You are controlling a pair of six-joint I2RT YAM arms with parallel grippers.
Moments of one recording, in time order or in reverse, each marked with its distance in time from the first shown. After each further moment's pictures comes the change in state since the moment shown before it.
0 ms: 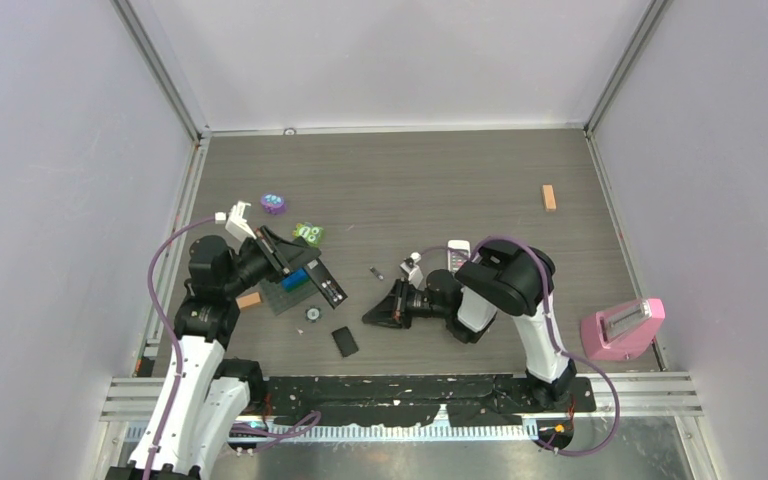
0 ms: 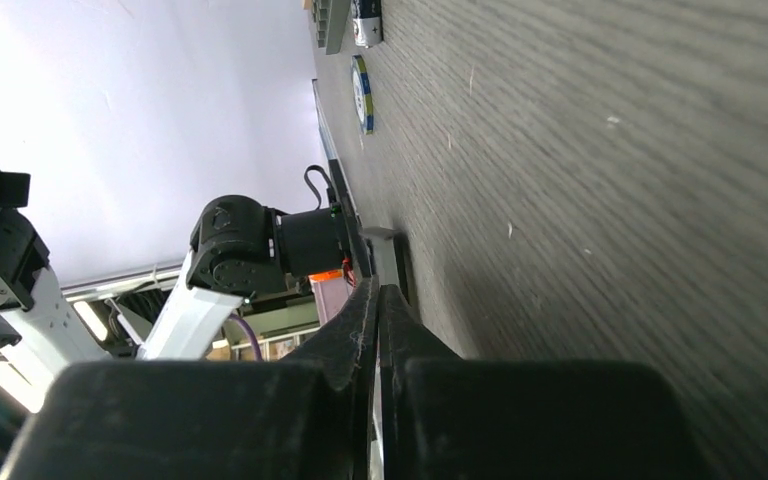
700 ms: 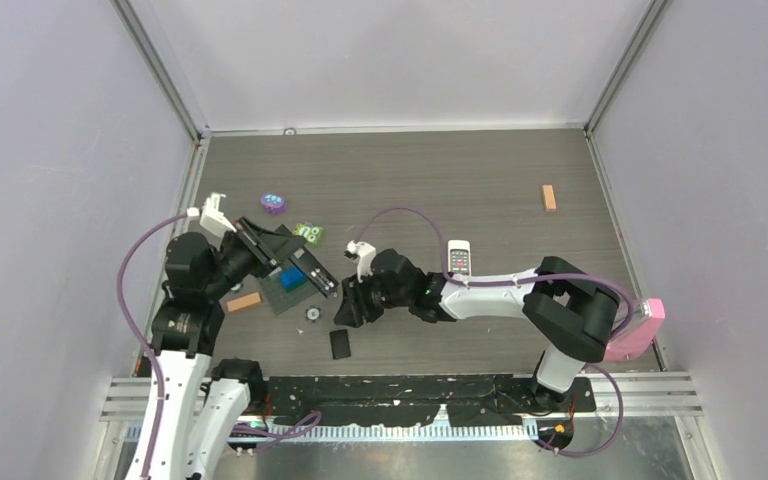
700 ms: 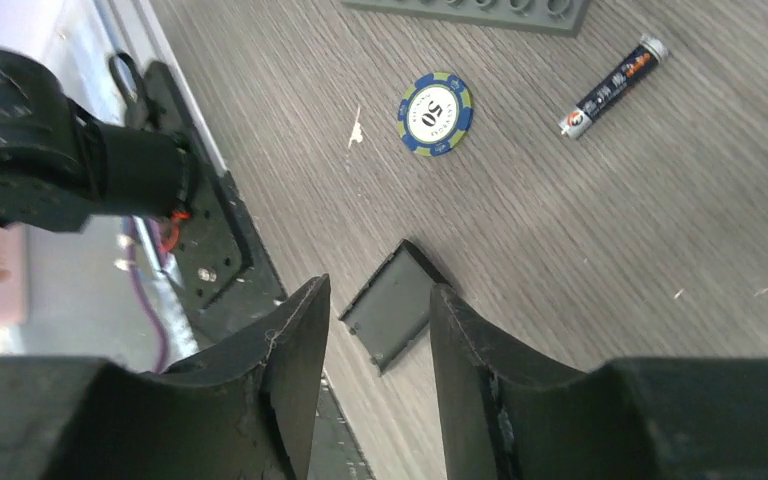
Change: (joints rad) left arm 0.000 -0.055 0.184 -0.211 -0.115 -0.006; right arm 0.209 -0.421 0.379 -1.065 0.273 -0.801
